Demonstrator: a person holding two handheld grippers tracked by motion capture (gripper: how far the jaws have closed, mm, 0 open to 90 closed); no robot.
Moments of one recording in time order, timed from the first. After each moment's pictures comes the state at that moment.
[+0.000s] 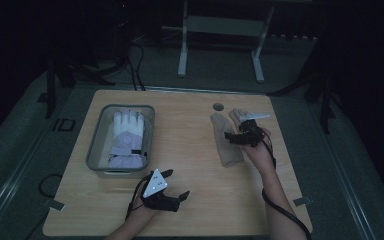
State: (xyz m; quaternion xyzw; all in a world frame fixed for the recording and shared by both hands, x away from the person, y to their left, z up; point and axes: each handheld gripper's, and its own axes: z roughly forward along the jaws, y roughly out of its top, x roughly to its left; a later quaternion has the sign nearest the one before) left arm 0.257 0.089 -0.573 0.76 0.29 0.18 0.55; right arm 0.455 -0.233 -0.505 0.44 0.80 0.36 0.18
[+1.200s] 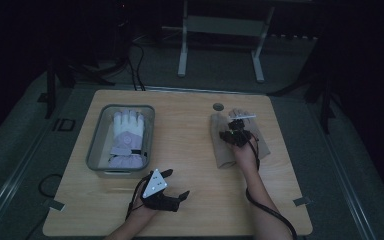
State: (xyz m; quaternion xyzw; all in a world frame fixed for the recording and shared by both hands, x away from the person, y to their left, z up) left arm 0.257 0.089 -0.573 0.76 0.29 0.18 0.55; right arm 0.455 -0.195 -0.515 0.51 0.77 0.34 0.15
